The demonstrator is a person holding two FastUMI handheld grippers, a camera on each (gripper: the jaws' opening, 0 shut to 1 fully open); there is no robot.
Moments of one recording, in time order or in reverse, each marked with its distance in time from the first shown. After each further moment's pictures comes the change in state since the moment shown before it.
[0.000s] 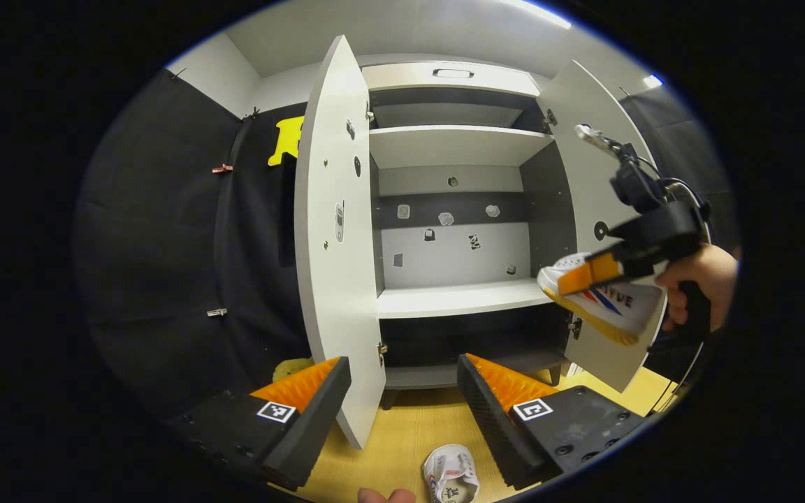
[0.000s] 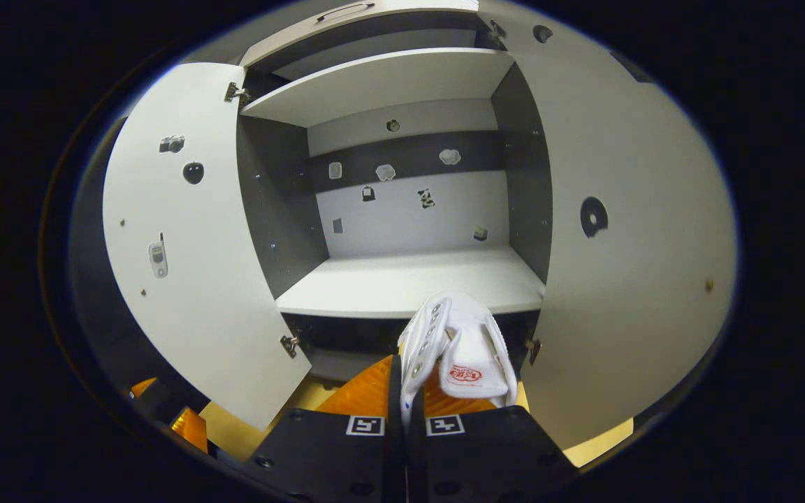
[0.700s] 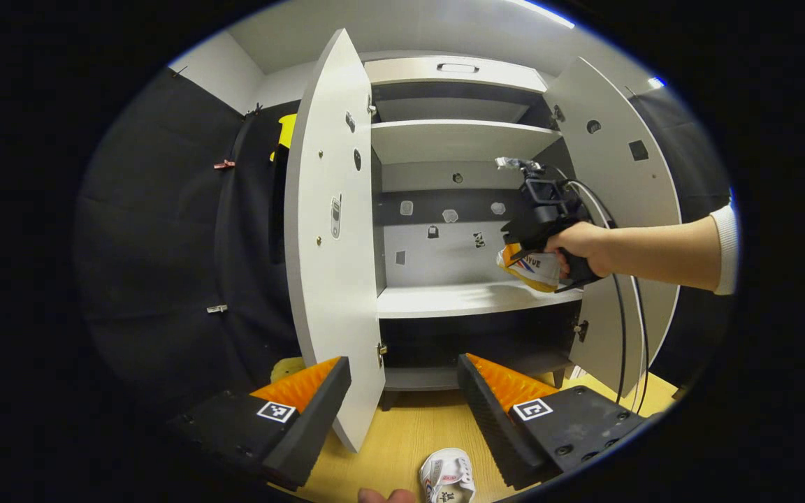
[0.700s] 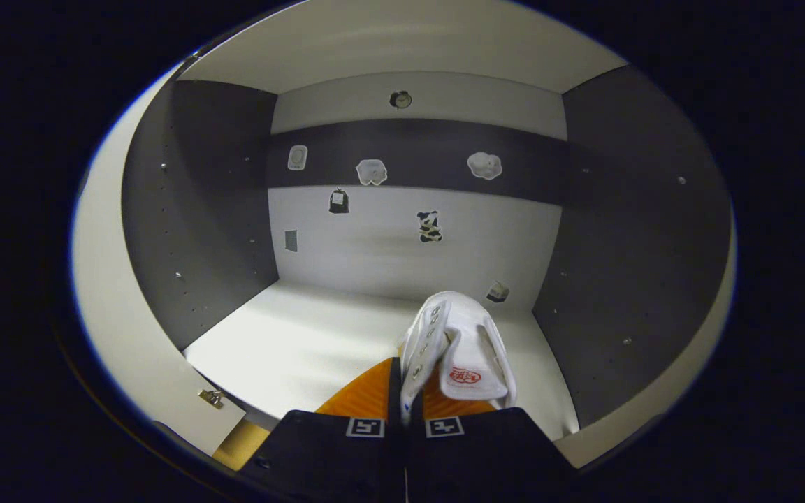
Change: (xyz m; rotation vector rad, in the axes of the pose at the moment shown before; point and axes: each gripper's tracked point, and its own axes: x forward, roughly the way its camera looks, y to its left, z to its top) left arm 0.018 0.000 -0.003 -0.008 0.019 0.030; right arm 0.219 -0.022 0.060 -0.159 0.084 -0.056
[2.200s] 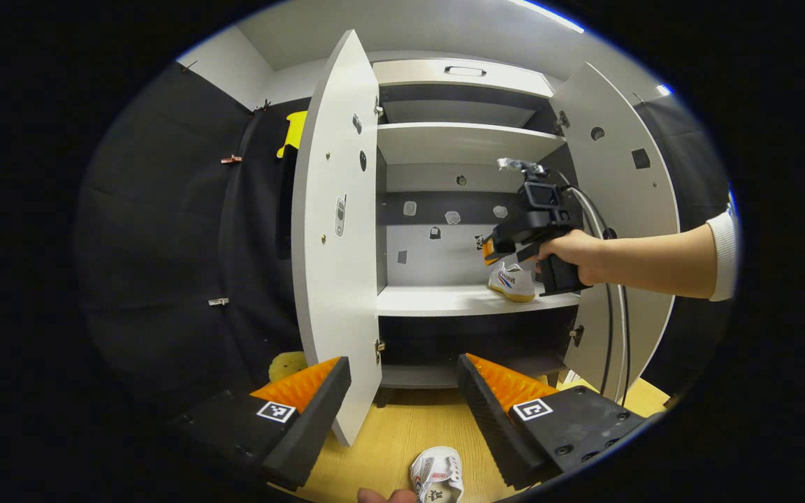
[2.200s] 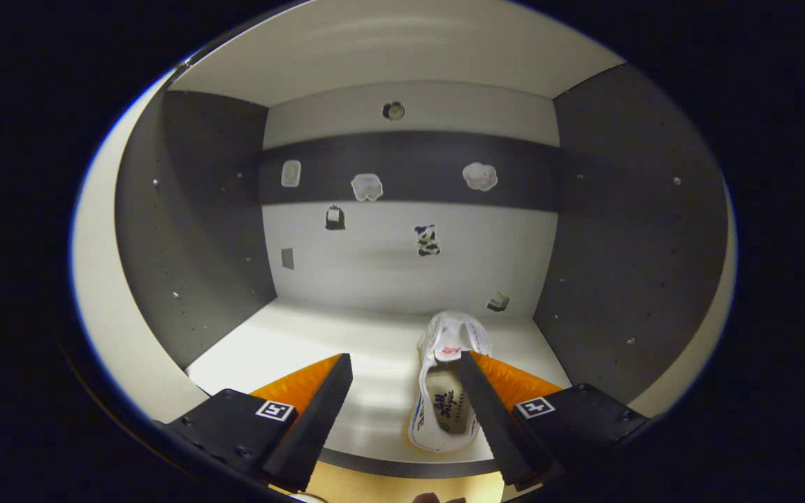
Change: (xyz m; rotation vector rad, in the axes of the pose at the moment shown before) left arm -0.017 -0.004 0.002 -0.029 -0.009 0.005; right arm -0.053 0.006 0.026 0.076 -0.142 -0.003
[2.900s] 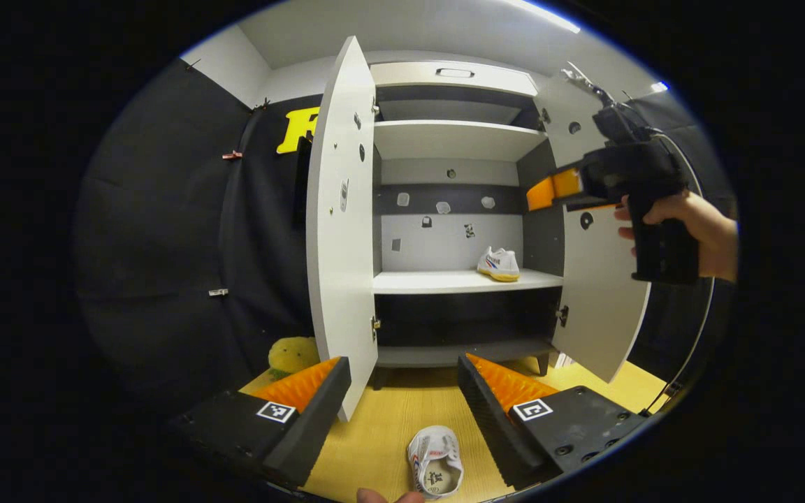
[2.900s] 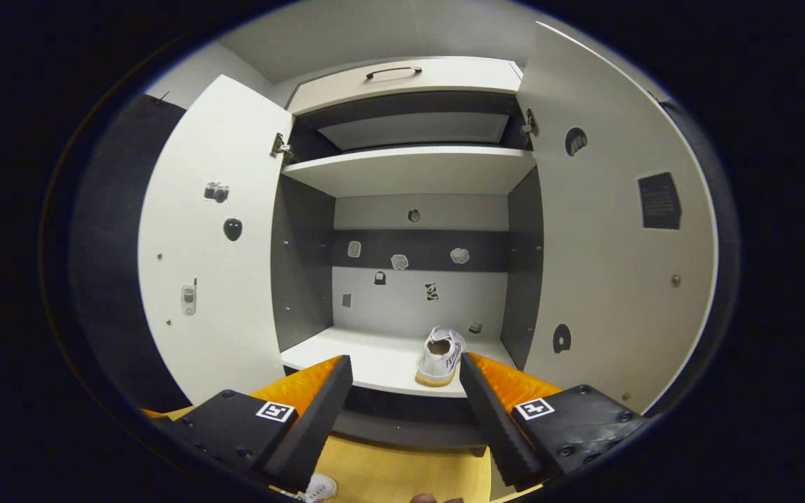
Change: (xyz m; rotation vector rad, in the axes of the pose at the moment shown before) left arm -0.049 -0.011 -0.059 0.016 0.039 -0.042; right arm -0.262 0.006 -0.017 -0.045 -0.270 0.079
